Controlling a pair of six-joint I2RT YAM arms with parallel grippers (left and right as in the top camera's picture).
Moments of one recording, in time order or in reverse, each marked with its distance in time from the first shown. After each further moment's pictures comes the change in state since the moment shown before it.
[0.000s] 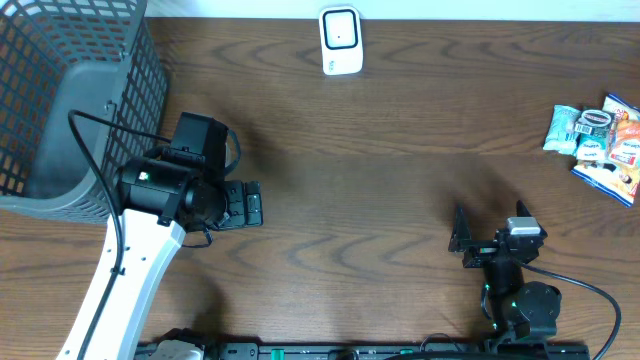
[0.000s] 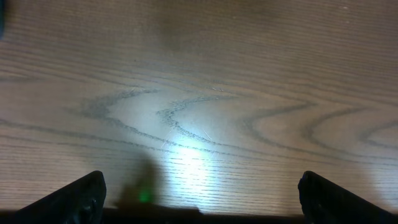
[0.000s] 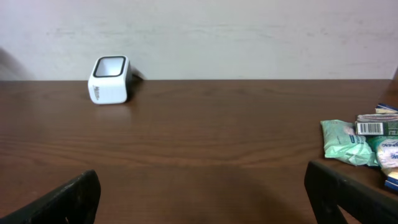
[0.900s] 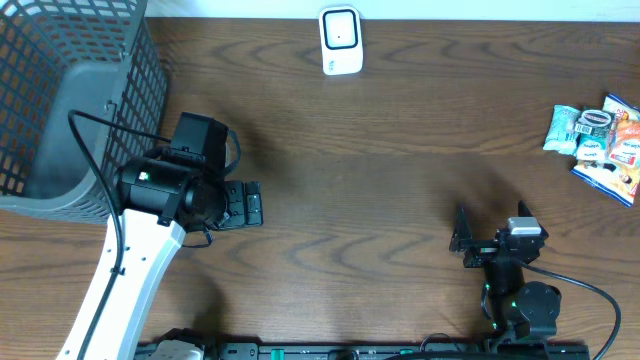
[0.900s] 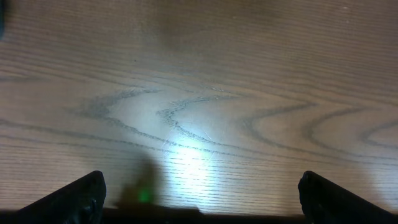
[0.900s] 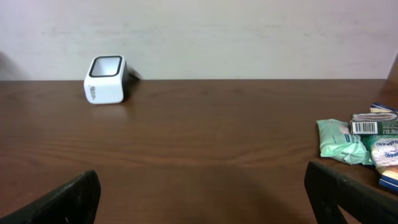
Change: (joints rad) left arm 0.000 0.000 0.000 0.000 0.000 0.000; right arm -0.001 0.000 0.000 -0.002 0.011 -0.003
